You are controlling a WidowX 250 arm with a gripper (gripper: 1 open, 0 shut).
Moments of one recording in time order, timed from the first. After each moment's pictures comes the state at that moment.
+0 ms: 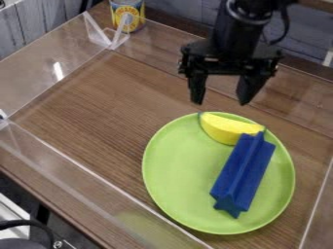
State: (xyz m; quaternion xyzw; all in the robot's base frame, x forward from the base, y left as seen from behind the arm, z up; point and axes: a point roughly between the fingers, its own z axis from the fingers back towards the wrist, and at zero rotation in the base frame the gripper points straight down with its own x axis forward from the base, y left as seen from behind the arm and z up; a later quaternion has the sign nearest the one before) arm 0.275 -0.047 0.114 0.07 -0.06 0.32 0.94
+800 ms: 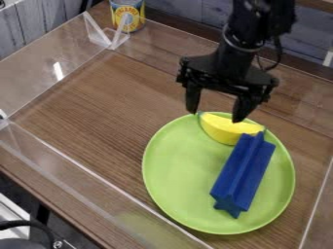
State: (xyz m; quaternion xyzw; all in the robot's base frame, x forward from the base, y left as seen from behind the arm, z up) arm 0.281 -0.038 0.087 0.10 -0.06 0.20 0.97
